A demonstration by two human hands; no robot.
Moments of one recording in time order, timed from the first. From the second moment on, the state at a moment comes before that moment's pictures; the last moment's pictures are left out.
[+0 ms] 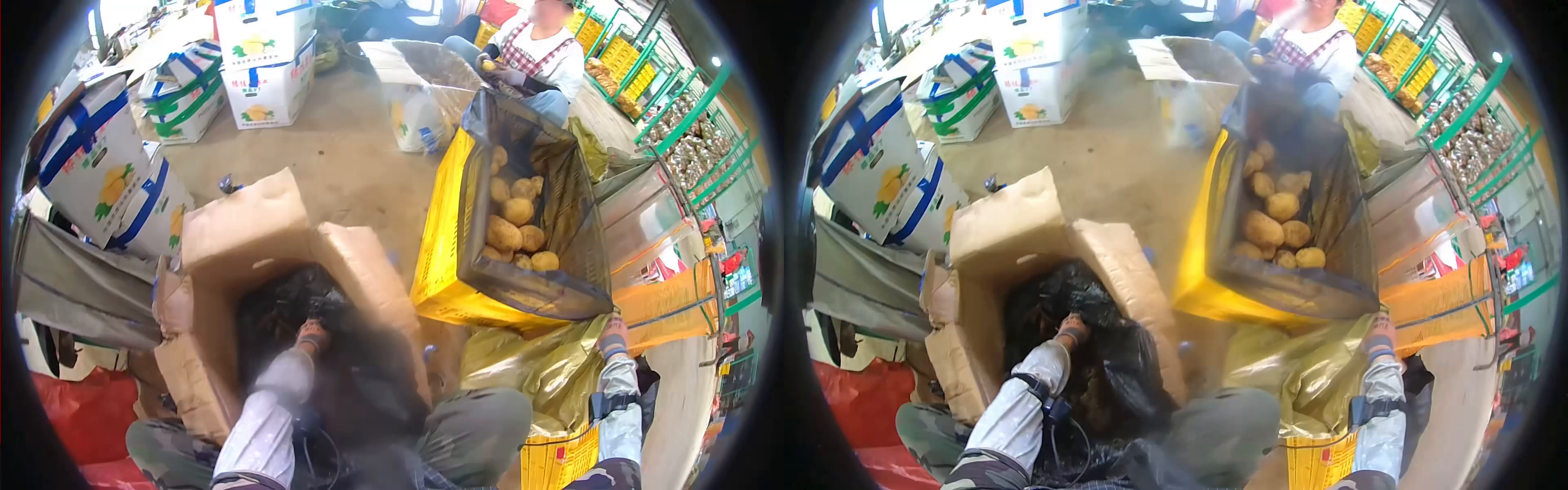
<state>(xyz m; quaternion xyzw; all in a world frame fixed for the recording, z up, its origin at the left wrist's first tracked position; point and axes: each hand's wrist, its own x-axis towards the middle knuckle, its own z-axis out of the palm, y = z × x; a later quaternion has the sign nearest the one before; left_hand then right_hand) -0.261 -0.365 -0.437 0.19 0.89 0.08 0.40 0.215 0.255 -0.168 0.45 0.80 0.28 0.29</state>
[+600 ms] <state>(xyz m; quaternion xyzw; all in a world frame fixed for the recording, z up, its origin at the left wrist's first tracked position) -0.240 -0.364 -0.420 0.16 0.91 0.23 0.31 0.215 0.097 -0.150 0.57 0.80 -0.12 0.14</state>
